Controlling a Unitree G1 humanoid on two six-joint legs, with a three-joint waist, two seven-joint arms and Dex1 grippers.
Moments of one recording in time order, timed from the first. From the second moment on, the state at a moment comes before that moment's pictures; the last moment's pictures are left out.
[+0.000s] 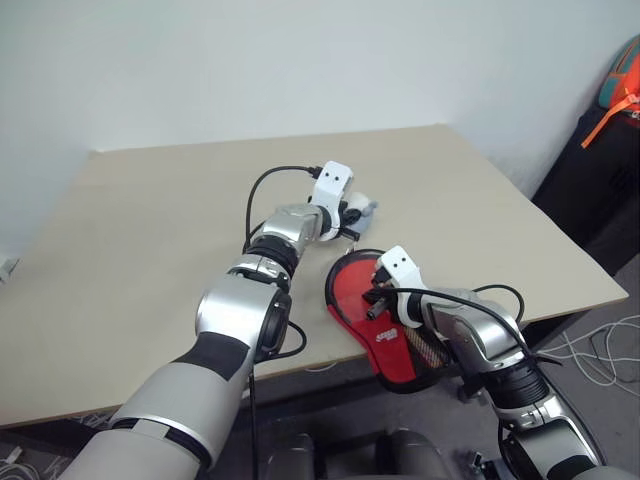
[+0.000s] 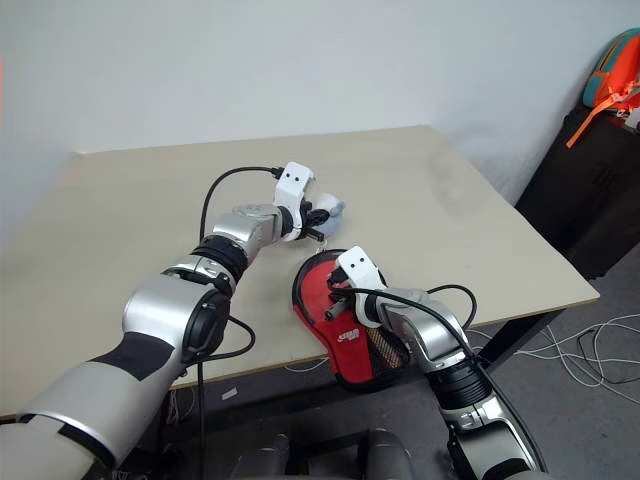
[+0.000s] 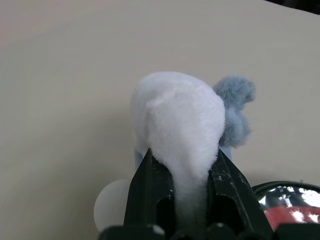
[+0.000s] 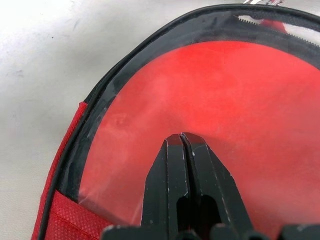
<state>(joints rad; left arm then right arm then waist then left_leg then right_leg) -1.28 0.08 0.01 1.35 -0.02 0.23 -0.49 -0.46 -0.26 0.30 -0.11 0.22 1.02 0.47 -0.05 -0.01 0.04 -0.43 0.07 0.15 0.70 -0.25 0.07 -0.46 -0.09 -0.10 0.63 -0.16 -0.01</state>
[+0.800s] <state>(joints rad) -1.27 -0.07 -0.01 1.35 0.06 0.17 -0.76 -0.46 -0.26 0.30 -0.11 0.22 1.02 0.45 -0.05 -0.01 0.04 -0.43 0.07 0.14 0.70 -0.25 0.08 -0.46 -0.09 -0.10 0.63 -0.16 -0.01</state>
